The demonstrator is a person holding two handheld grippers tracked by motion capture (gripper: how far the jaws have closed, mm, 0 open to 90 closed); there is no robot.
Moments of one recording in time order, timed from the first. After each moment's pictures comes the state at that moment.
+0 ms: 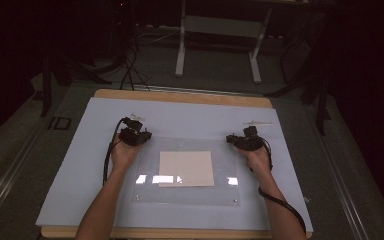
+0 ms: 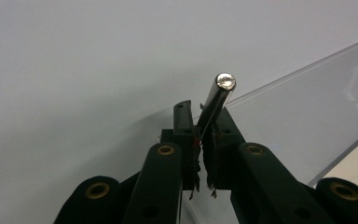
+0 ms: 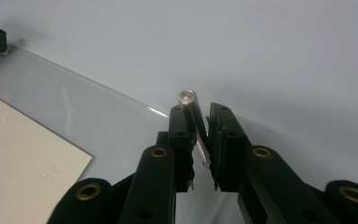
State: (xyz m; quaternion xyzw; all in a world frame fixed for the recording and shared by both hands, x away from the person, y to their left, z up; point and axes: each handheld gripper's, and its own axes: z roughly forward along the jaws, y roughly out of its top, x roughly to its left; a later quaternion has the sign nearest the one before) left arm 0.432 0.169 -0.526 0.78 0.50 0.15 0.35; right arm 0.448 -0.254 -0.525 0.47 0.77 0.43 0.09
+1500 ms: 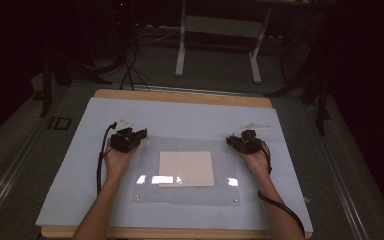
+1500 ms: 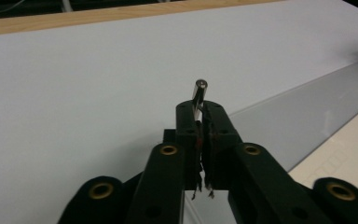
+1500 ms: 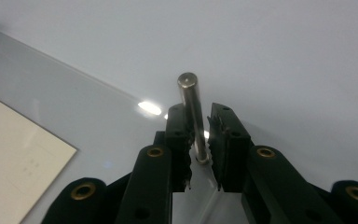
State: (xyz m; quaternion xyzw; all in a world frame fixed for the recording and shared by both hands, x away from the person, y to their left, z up) left arm 0.397 0.189 -0.521 0.73 0.47 0.20 0.45; right arm 0.440 -0.250 -0.531 0.45 0.78 0.41 0.15
